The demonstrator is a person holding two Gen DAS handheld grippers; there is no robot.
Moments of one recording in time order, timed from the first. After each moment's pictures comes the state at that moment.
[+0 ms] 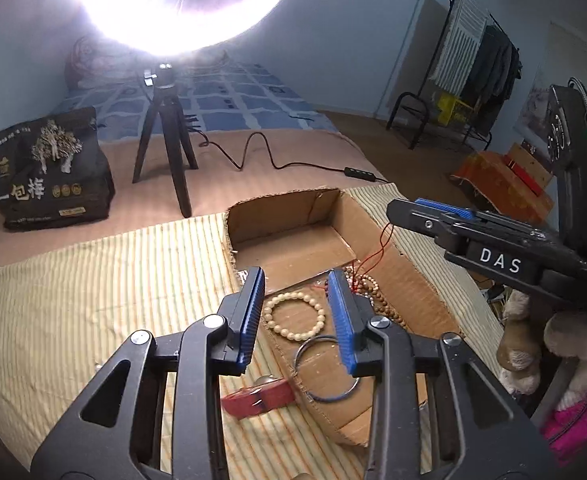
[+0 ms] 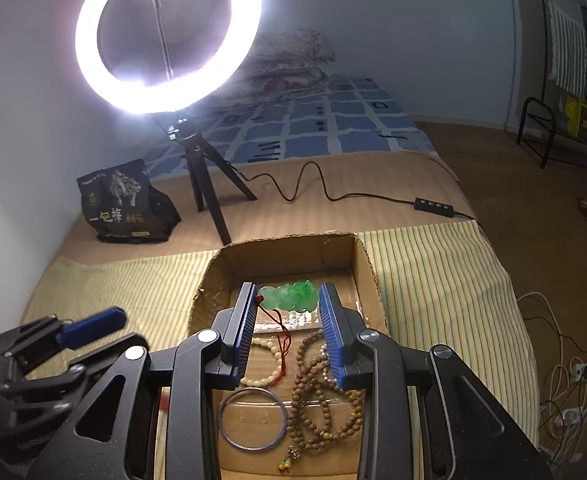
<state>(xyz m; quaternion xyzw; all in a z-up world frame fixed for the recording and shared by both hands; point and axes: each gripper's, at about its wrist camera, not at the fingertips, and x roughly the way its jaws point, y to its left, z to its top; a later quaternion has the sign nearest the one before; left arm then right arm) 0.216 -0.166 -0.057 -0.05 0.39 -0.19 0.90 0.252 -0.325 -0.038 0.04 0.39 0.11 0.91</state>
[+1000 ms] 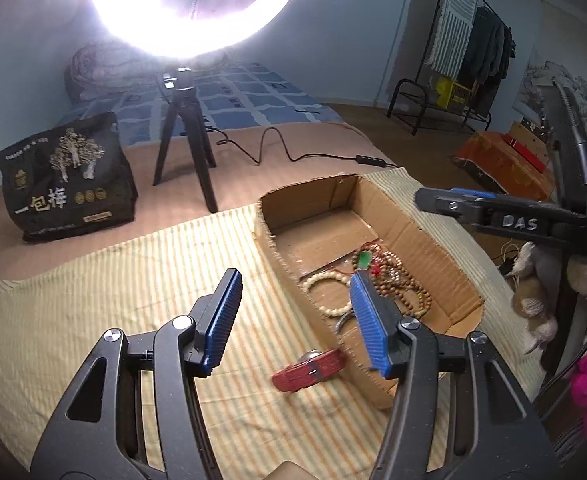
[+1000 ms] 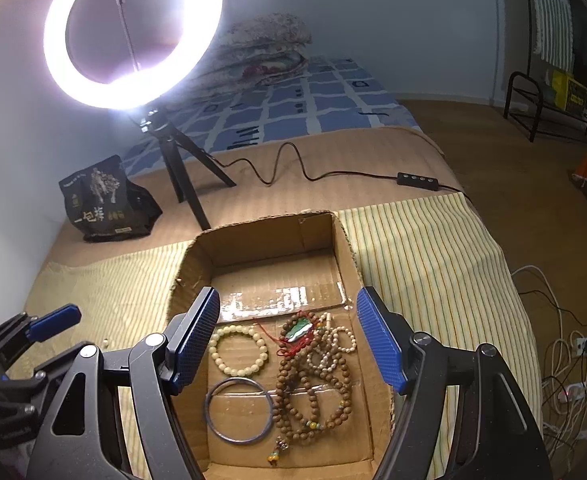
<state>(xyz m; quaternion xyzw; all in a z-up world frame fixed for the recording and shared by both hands) 0.200 -0.128 -0.054 0.00 0.39 -0.19 0.90 0.253 -0.341 -0.048 0.06 0.41 0.09 0.90</state>
